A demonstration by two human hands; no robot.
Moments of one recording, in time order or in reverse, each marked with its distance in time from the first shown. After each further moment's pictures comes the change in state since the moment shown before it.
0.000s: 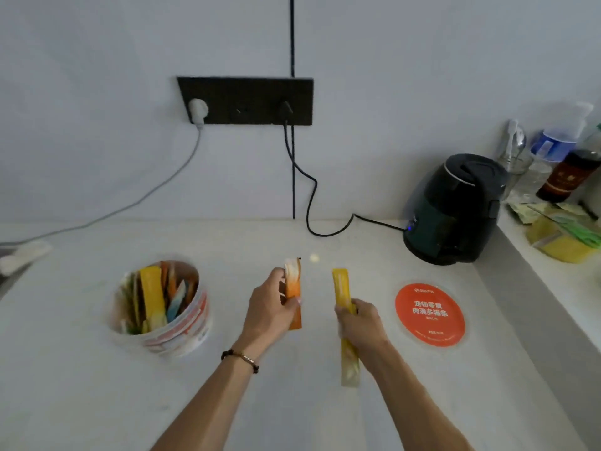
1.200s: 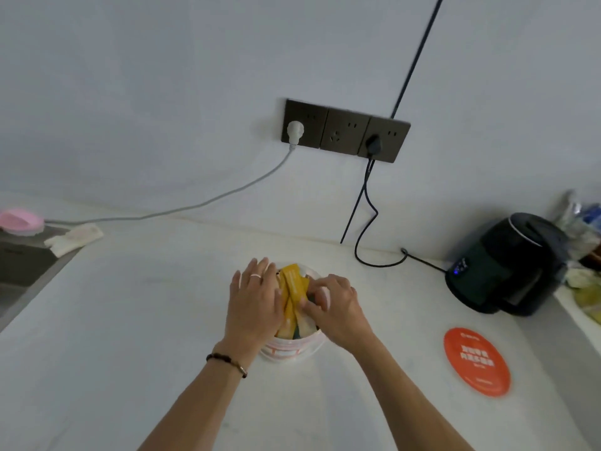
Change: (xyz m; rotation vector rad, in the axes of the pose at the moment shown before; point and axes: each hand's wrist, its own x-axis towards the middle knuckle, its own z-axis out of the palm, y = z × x) left_hand 0.025 -0.088 -0.125 0.470 0.172 0.126; right_hand -0.018 -0.099 0.136 -0.629 -0.107 -0.456
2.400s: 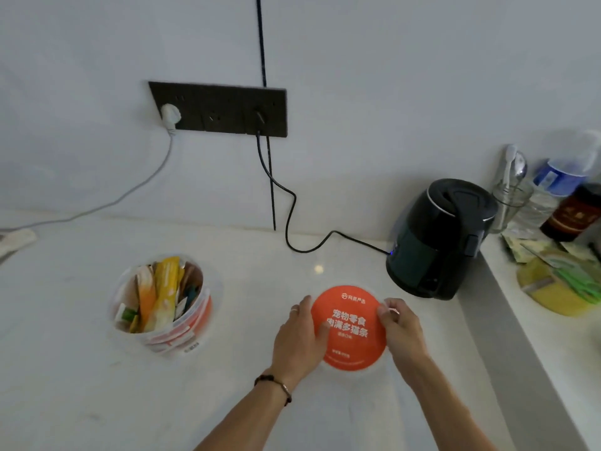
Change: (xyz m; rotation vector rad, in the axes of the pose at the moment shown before) left_hand -0.024 0.253 0.162 -0.256 -0.272 -0.169; right_hand -0.013 0.285 -0.142 0.684 0.183 0.428
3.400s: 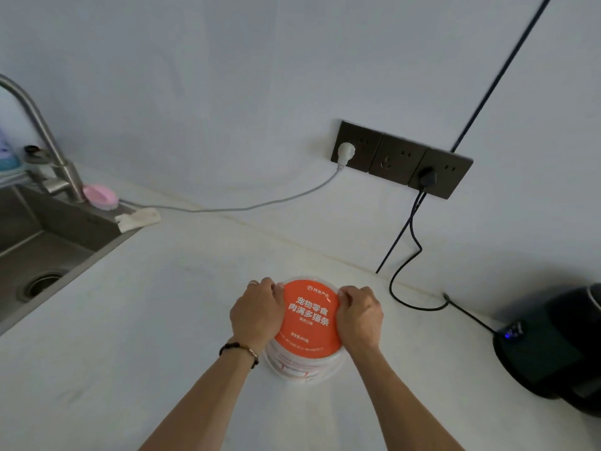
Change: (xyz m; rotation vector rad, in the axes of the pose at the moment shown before) left_hand 0.027 -0.202 -0.229 0.117 0.396 -0.336; right_hand -0.064 -0.115 0.301 -0.585 0.107 -0.602
